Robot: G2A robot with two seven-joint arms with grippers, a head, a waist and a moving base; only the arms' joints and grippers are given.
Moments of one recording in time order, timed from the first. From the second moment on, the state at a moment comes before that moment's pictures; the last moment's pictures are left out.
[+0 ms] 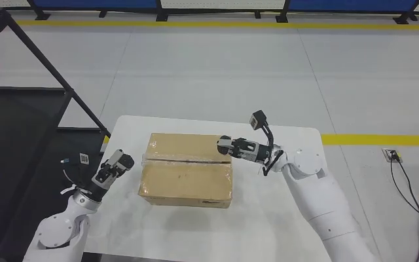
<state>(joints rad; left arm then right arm) 1.21 -1.08 -1.64 -1.43 -0.30 -0.49 -0.62 -0.60 -1.37 1.17 -1.04 0.30 -0.23 1.04</state>
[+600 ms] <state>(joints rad) 1.21 -1.08 -1.63 -1.44 -0.29 -0.49 -0.61 -0.58 -1.39 1.00 -1.12 0.02 0.15 0.83</state>
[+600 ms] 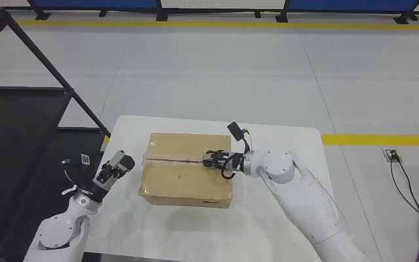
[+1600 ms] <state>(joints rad) 1.25 -1.07 -1.69 -1.42 -0.35 -0.53 -0.61 -0.34 -1.53 0.76 -0.86 0.12 0.32 0.76</state>
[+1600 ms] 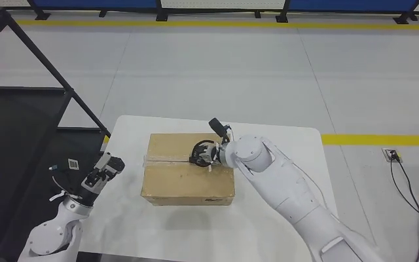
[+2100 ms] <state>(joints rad) 1.28 -1.07 -1.72 -1.39 -0.39 -0.55 -0.63 -0.22 -1.68 0.62 -0.64 0.19 0.23 0.75</state>
